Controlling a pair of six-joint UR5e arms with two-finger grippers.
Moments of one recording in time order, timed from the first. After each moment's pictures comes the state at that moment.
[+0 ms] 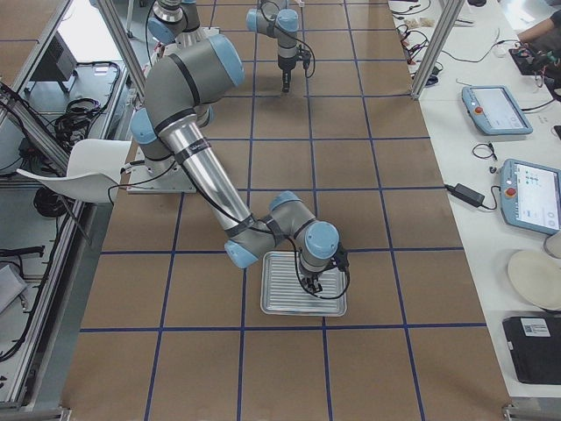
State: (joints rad) left arm -1.98 -1.99 -1.90 -0.82 1.59 -0.37; right arm 0.66 -0.94 1.54 -2.15 -1.59 -1.17
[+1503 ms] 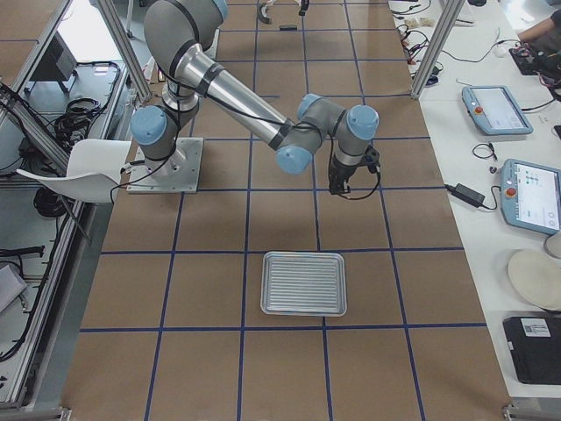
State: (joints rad) left arm -1.22 -1.82 -1.83 -1.13 1.71 0.38; right arm 1.14 -1.16 1.56 -1.90 -1.57 -0.58
